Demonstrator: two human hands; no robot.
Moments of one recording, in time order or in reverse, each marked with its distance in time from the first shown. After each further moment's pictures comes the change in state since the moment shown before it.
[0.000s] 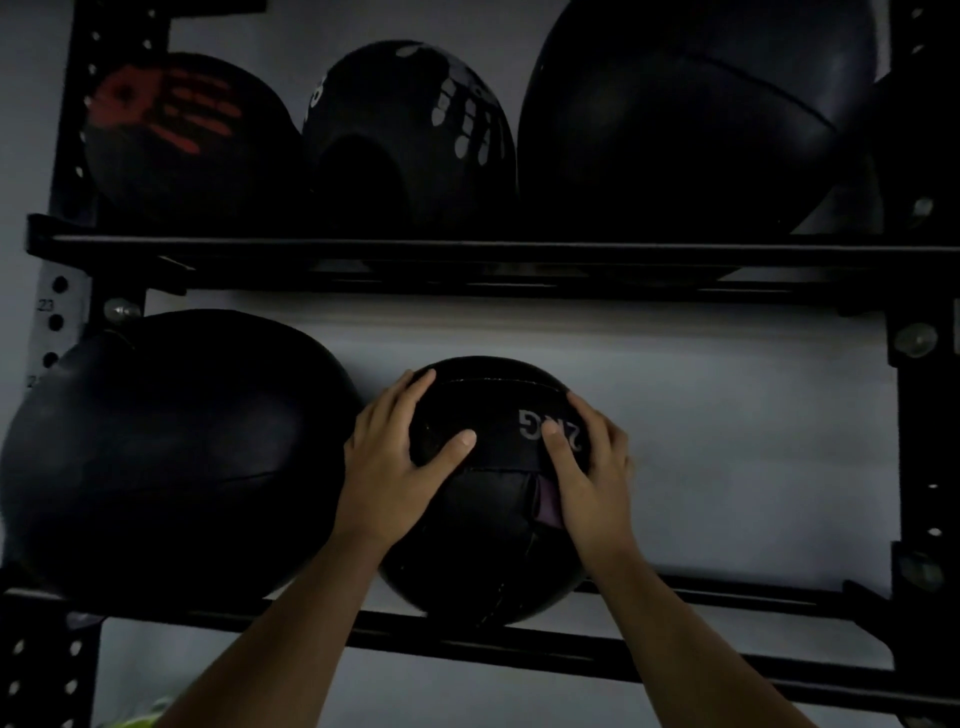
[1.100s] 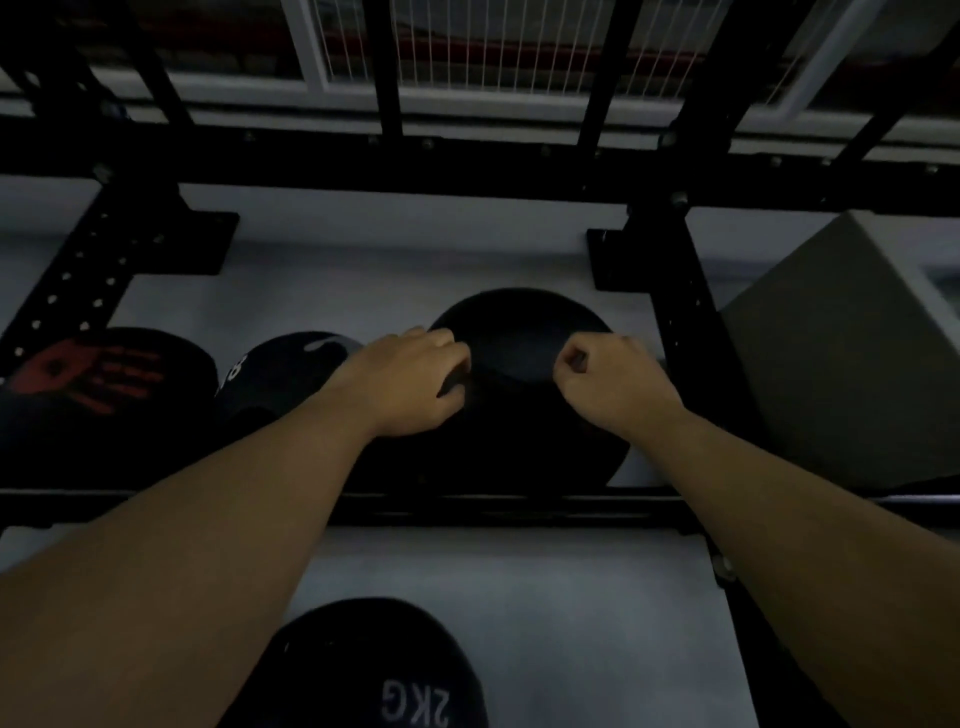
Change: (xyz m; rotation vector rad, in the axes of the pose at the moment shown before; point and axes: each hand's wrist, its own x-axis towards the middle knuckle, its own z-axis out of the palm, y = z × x) left_hand 0.189 0.283 -0.100 0.682 -0.029 0.708; right_hand 0.147 -0.282 -0.214 -0.699 0.154 -0.490
